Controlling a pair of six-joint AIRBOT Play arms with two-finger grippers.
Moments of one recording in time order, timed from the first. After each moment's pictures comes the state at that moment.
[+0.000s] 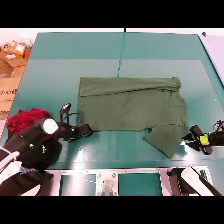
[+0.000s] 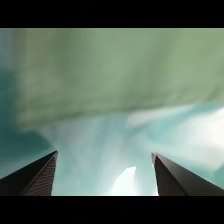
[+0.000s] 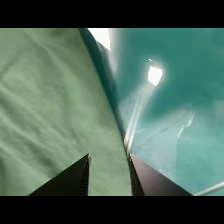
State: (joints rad) left arm -0.45 -1.04 0.47 0.98 -0.70 -1.84; right arm -0.82 -0.97 0.49 -1.24 1.24 1.66
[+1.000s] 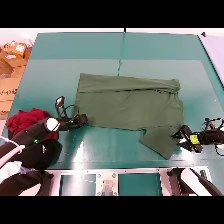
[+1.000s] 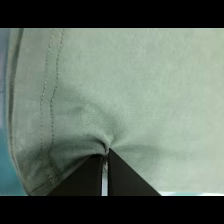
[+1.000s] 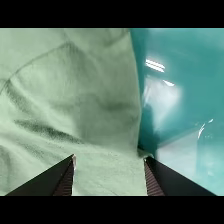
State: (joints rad) left arm -0.37 -1.15 0.46 0.94 -0.39 -1.75; right arm -0.67 -0.96 0.42 -1.20 1.20 1.66
